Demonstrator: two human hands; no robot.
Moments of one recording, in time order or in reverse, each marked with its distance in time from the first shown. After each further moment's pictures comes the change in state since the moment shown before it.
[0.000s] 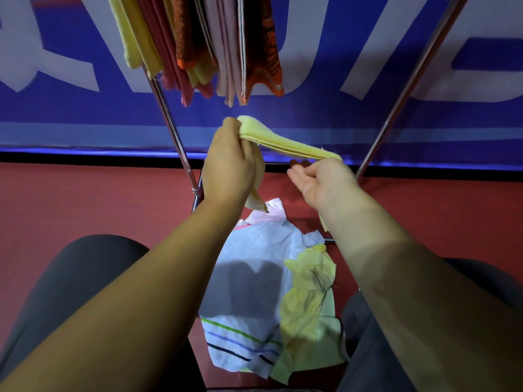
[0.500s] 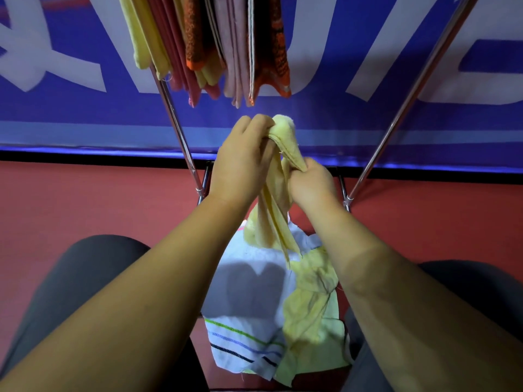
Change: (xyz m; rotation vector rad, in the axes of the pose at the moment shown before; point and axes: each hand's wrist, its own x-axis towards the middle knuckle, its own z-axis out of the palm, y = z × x) left_hand 0.003 0.005 -0.009 -0.014 -0.077 0.352; right_hand -0.011 0.031 0.007 -1.108 0.053 -0.544
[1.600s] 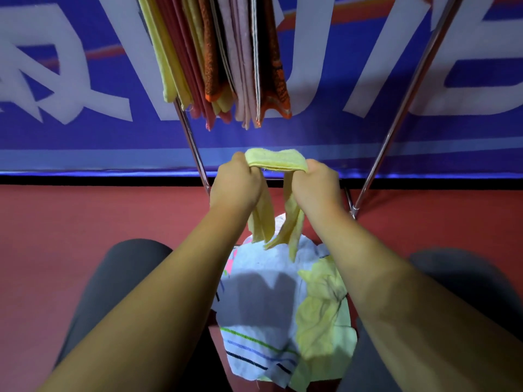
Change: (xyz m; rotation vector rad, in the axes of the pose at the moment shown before) left_hand -0.010 0.011 -0.033 0.153 -0.207 -0.532; right_hand -0.036 -0.027 -0.019 0.043 0.117 -0.148
